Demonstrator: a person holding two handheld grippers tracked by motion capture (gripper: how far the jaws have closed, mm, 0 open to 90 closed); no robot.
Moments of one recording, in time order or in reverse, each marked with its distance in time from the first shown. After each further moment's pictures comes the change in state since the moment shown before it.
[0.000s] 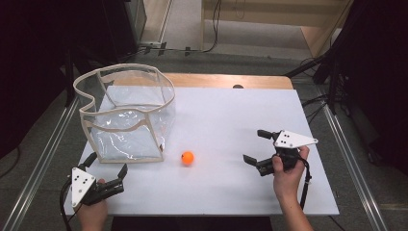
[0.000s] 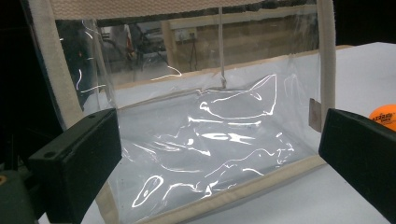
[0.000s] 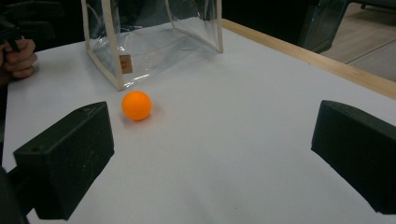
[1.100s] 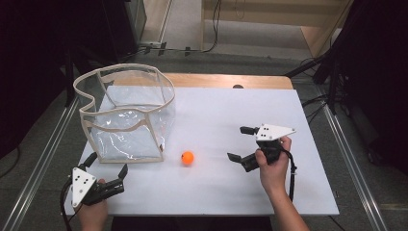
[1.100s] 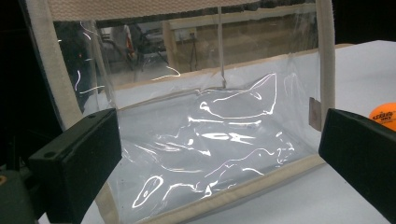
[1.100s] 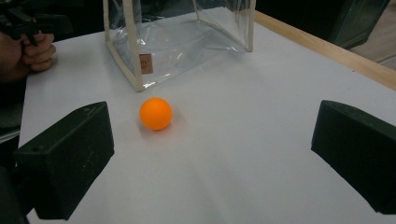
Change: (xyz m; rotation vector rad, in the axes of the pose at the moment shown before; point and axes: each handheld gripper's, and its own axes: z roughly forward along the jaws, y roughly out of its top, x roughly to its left) left arm -0.001 0.000 0.000 0.001 0.002 0.009; right arm 0.009 0.023 0.039 0.065 0.092 -0.036
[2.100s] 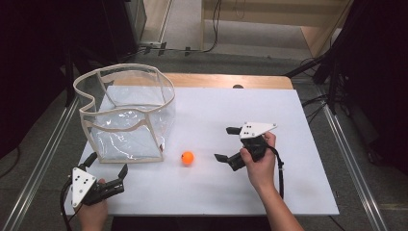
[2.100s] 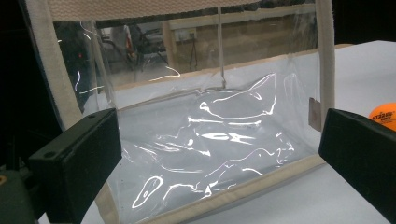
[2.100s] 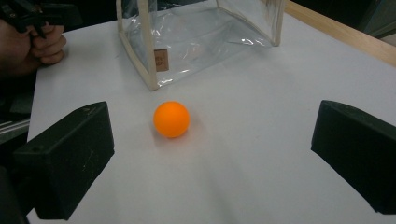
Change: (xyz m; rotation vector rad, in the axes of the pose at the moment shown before) left arm 0.000 0.000 0.000 -0.001 -0.001 0.000; right arm 0.008 0.013 0.034 0.062 0.065 -0.012
